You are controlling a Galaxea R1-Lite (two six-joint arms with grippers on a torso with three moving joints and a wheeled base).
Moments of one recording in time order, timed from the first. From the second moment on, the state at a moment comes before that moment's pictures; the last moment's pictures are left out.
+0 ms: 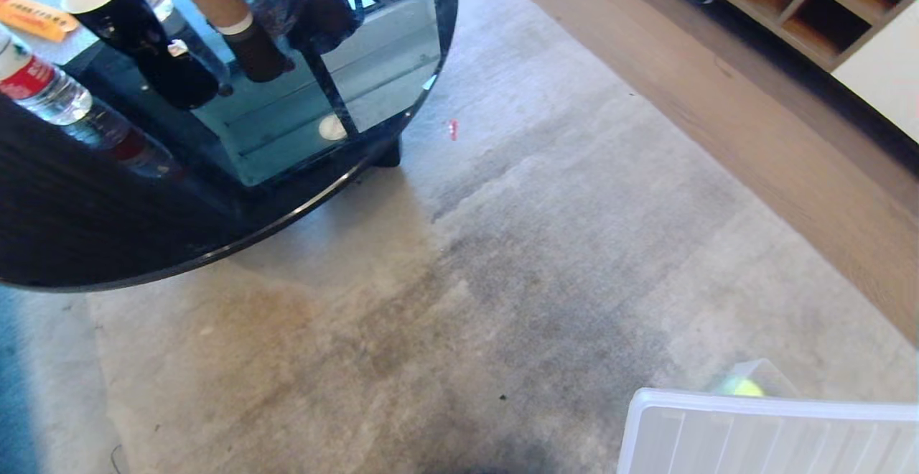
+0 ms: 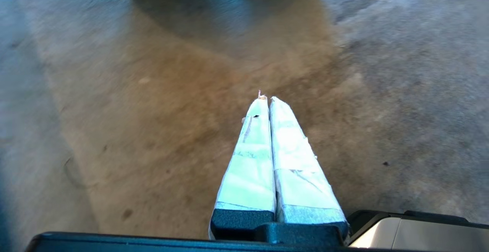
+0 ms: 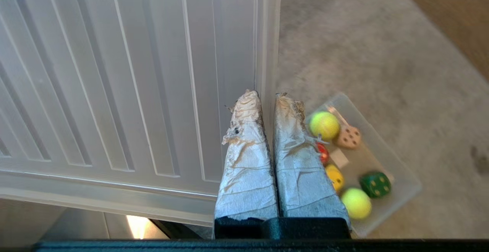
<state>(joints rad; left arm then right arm) 0.00 0.00 0.00 0.01 0.03 -0.09 0.00 0.00 -0.02 0.05 0.01 -0.01</state>
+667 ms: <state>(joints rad) 0.00 0.00 0.00 0.01 0.03 -0.09 0.00 0.00 -0.02 0.05 0.01 -0.01</state>
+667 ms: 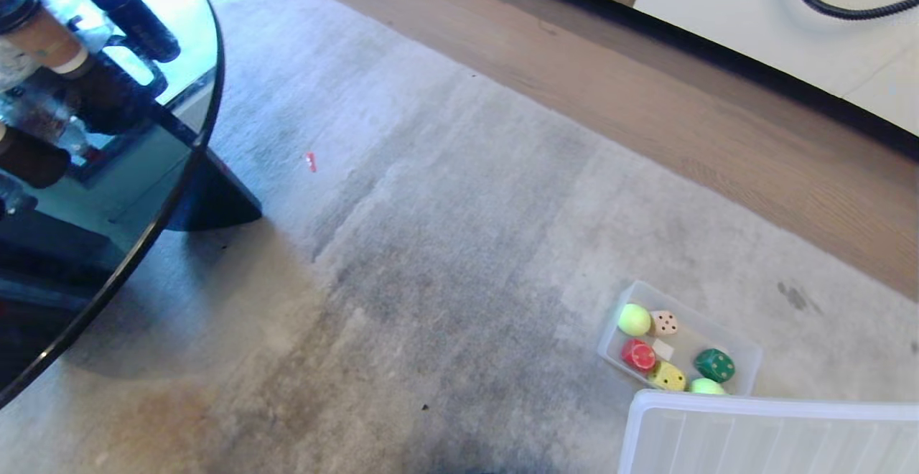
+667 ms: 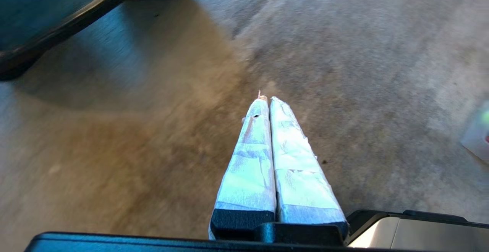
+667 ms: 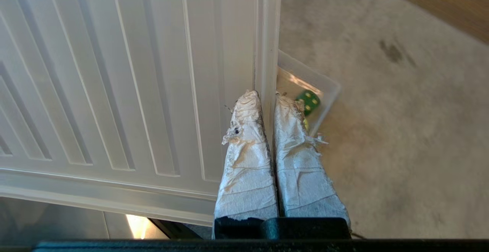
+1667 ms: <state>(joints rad) 0.00 0.00 0.00 0.01 0.04 -0.09 0.00 0.00 -0.02 0.05 0.01 -0.01</state>
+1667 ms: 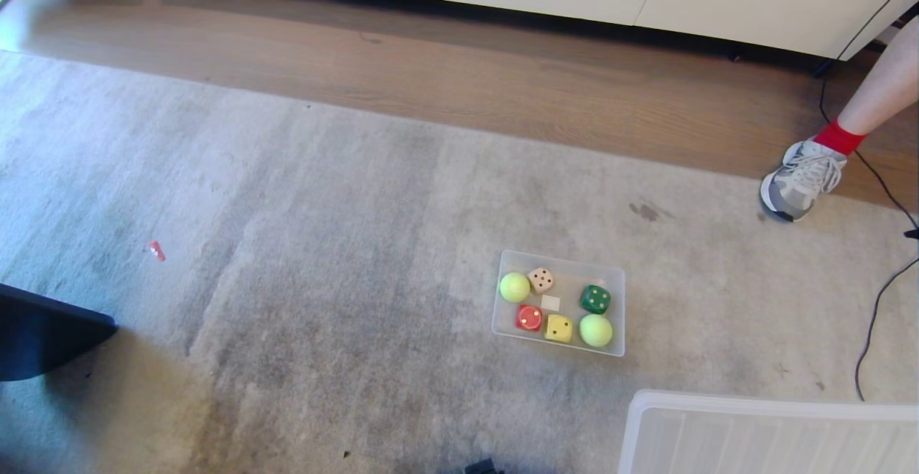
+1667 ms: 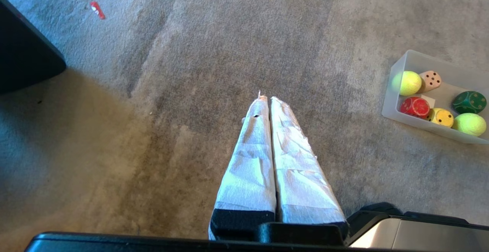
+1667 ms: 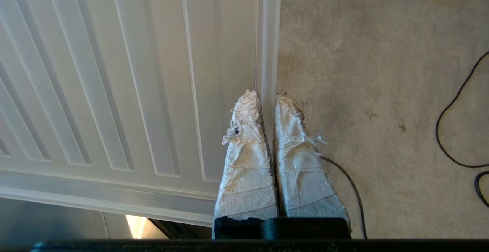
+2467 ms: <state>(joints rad) 0.00 0.00 0.00 0.00 0.04 -0.10 0.00 0.05 -0.07 0.06 -0.03 0.08</state>
